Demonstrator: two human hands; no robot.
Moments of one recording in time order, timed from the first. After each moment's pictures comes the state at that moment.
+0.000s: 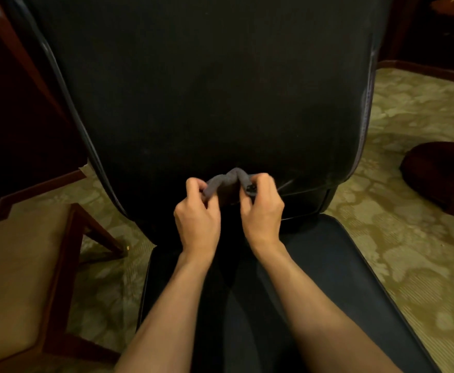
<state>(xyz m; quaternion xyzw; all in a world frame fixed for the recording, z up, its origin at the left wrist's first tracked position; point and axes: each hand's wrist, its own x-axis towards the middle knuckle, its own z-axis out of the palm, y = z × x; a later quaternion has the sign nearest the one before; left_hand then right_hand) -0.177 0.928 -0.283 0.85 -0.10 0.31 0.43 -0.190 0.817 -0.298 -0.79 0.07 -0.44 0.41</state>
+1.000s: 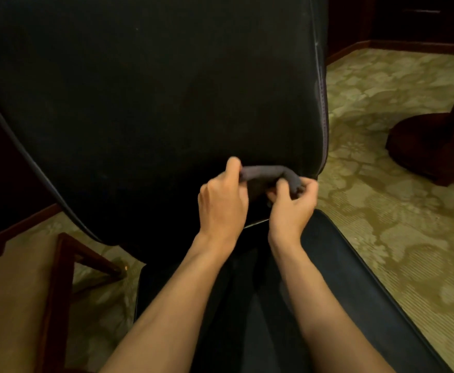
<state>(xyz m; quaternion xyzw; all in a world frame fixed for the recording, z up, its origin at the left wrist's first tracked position) -0.184 0.850 -0.236 0.89 -0.29 0.26 0.25 -0.199 0.756 -0.304 -0.45 0.28 -0.44 0.72</state>
